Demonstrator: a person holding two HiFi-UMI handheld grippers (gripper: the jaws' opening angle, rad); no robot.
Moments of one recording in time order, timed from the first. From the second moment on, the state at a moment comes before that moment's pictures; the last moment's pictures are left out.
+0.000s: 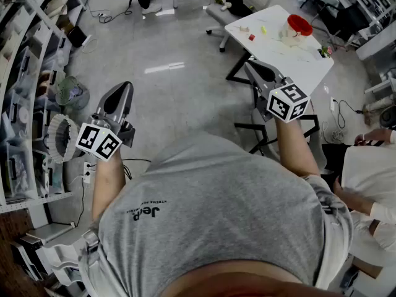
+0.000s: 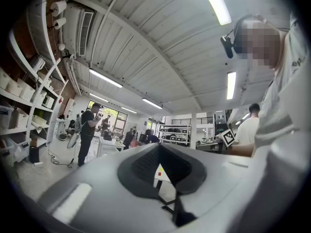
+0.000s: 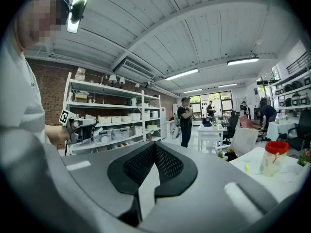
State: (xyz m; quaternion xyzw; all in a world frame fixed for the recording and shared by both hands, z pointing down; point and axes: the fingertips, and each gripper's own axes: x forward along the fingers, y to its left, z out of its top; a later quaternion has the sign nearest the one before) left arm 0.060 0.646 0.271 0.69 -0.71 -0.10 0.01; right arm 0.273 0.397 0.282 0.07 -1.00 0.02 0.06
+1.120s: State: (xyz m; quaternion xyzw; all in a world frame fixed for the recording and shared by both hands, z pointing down) left arm 0.141 0.577 0.262 0.68 -0.73 -0.10 0.00; right arm 0.337 0.332 0.260 0.02 -1.00 0.01 0.01
